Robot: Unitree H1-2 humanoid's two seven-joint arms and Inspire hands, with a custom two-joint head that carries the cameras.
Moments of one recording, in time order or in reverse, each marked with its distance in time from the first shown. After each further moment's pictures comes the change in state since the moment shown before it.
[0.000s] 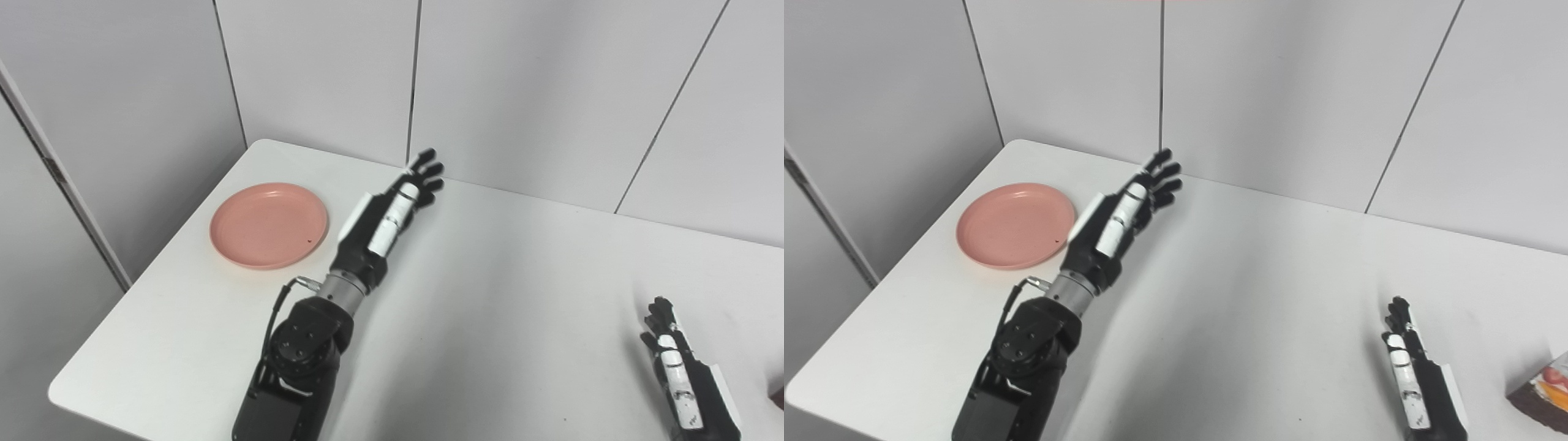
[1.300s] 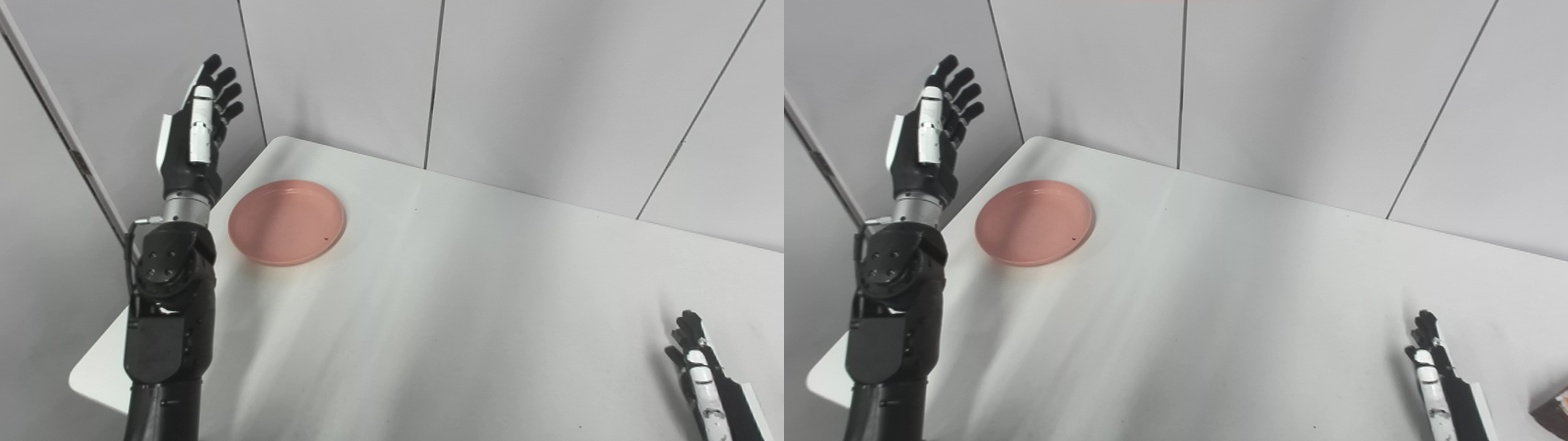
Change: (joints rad) left arm -0.070 0.275 0.433 0.116 -0.141 -0.018 0.155; right arm 0.021 -0.010 -0.023 -0.036 0.007 0.028 0.019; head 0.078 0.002
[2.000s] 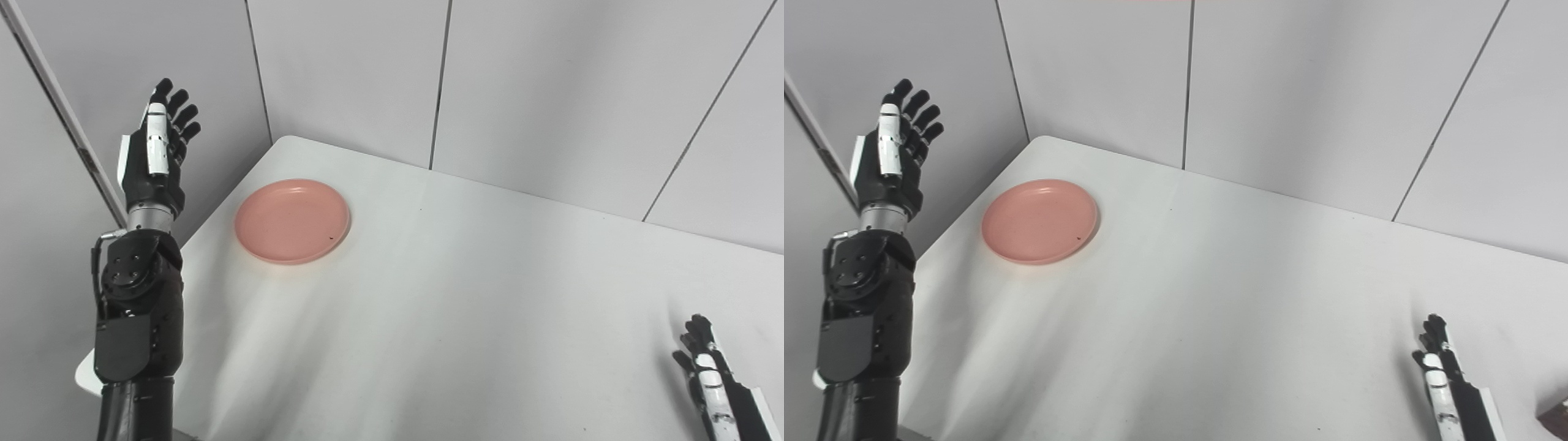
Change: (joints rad) left arm 0.038 0.052 0.080 0.141 -0.079 -0.030 0.006; right arm 0.002 -0.005 -0.004 -0.003 0.006 0.005 0.004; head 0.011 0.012
